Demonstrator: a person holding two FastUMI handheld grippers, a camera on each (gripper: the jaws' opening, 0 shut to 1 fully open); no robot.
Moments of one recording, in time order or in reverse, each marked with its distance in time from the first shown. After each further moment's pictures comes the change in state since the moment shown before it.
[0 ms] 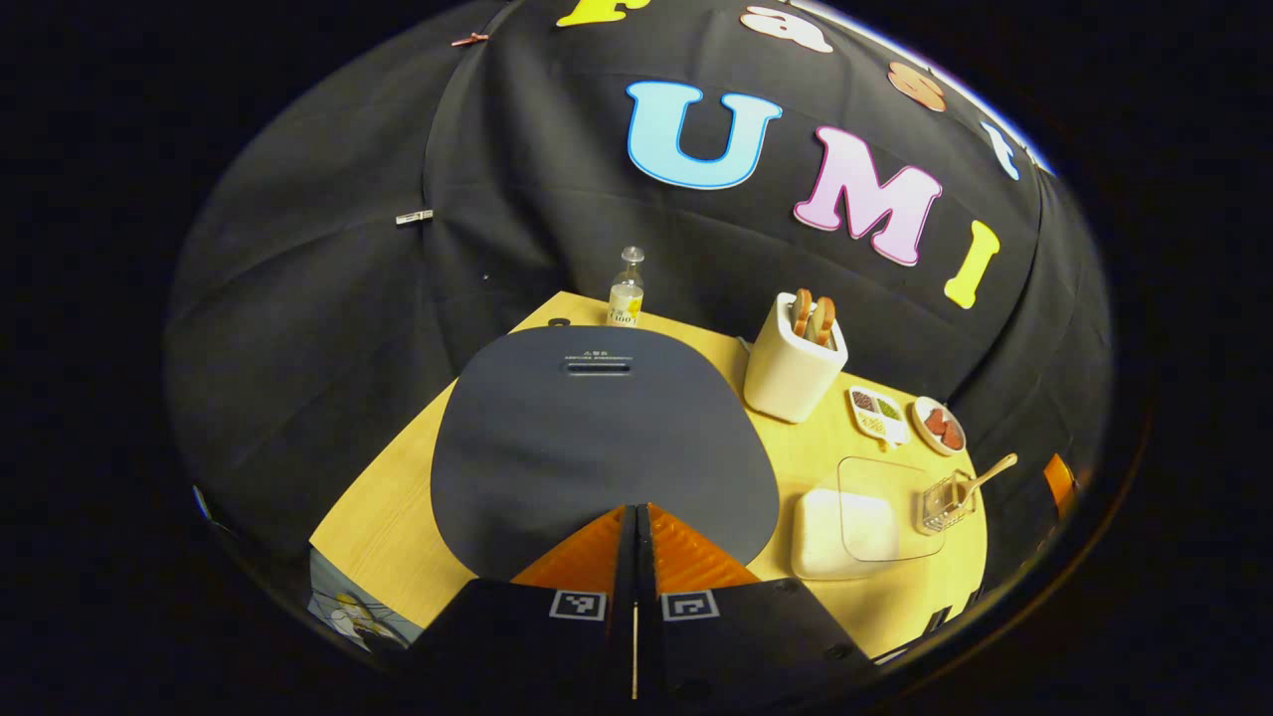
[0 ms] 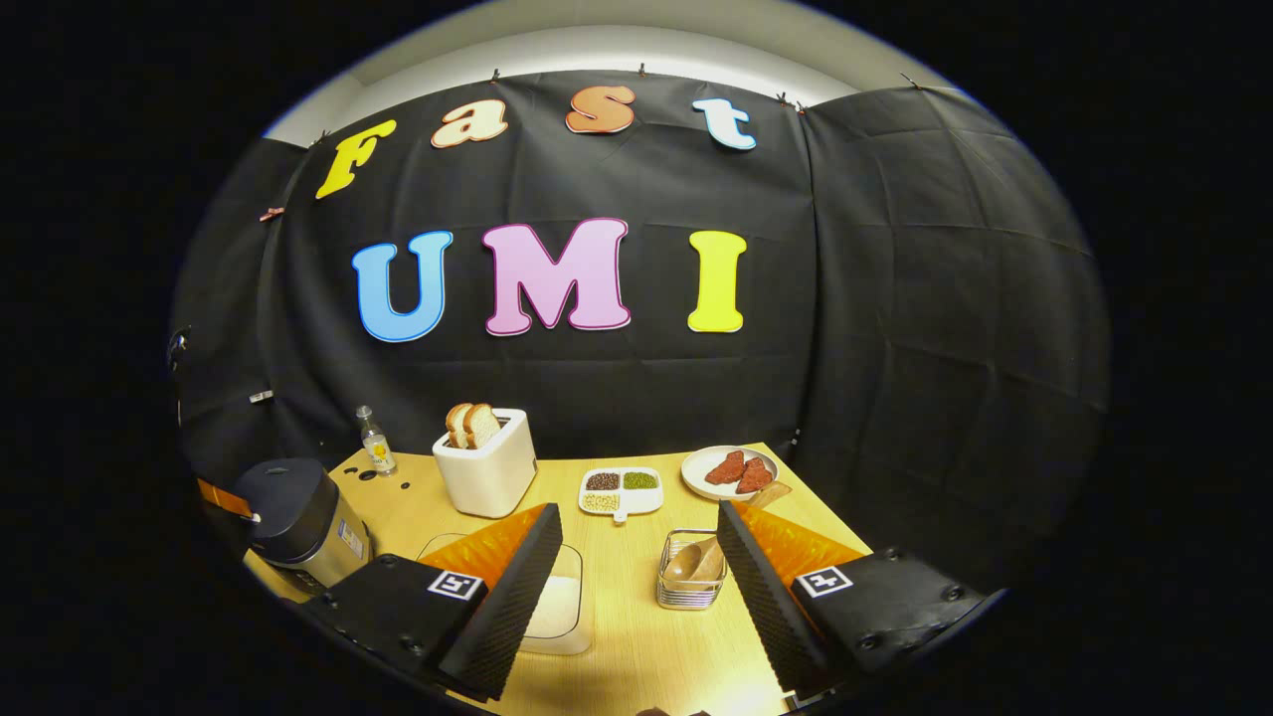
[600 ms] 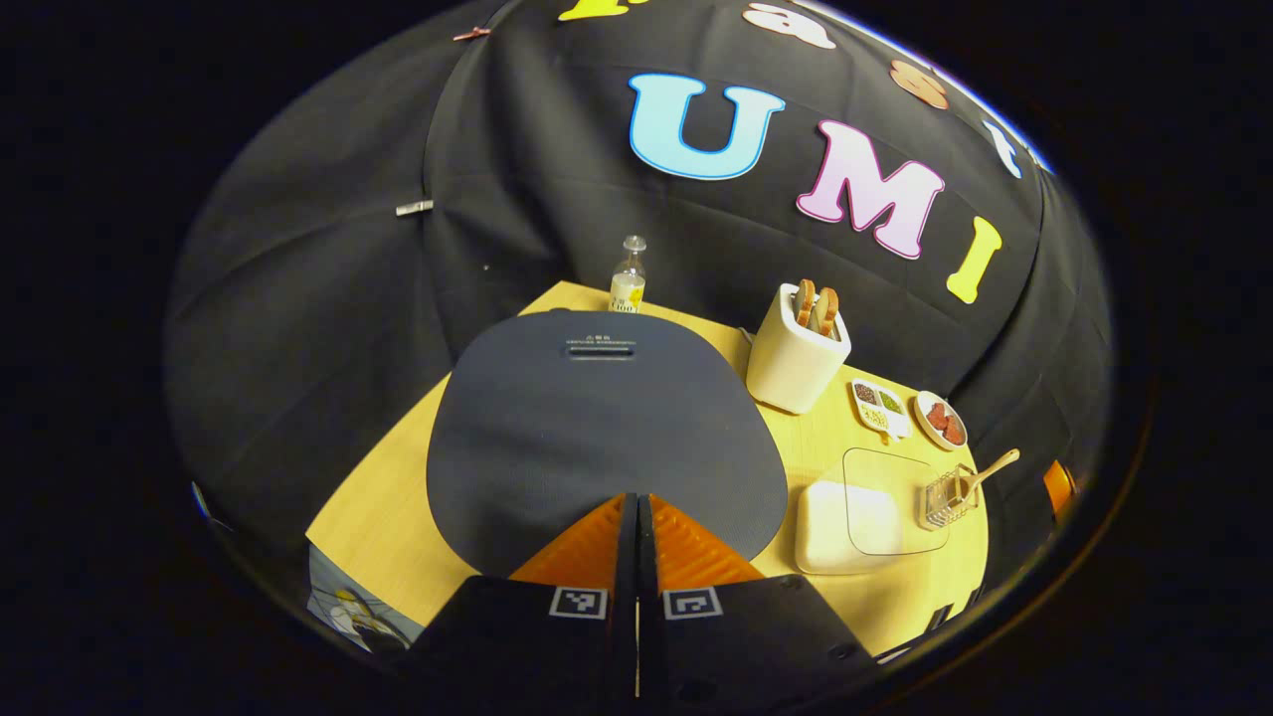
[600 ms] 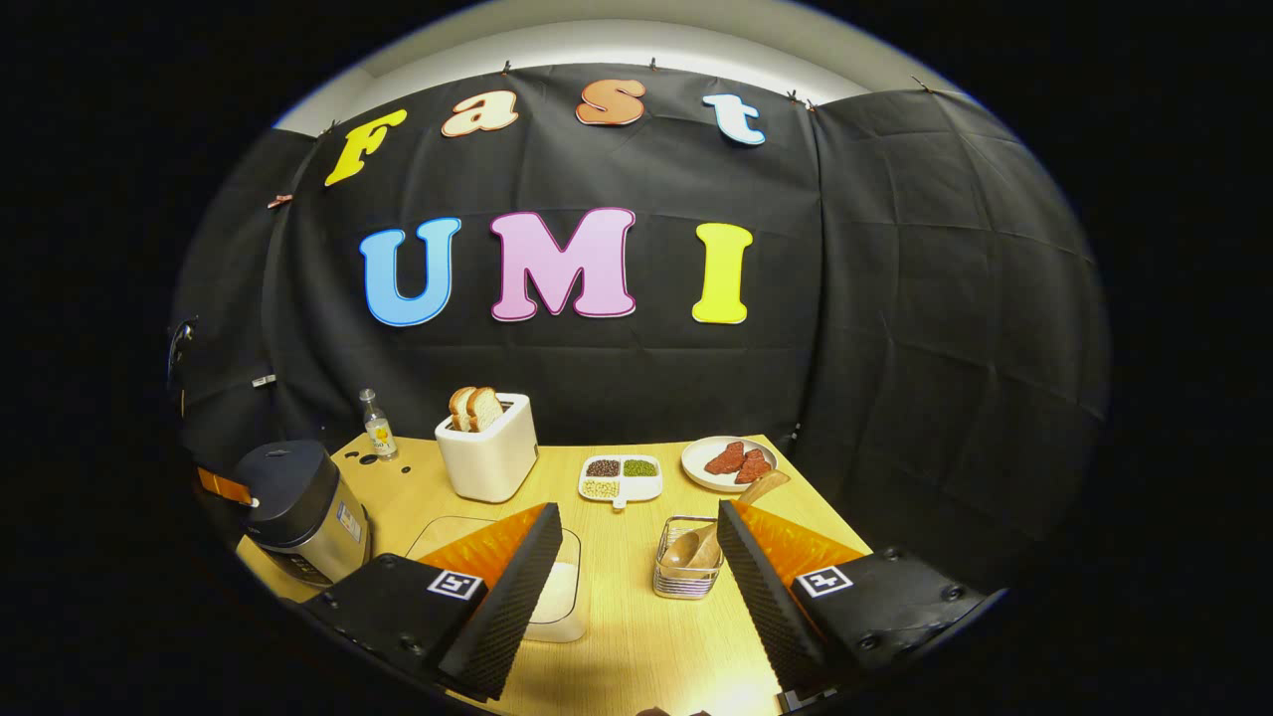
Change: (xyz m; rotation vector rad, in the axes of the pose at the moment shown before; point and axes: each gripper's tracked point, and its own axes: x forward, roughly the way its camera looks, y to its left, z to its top) left arm 0.000 0.002 -0.006 -0.026 0.020 -0.016; right arm -0.011 0.000 -0.007 -0.018 0.024 0.010
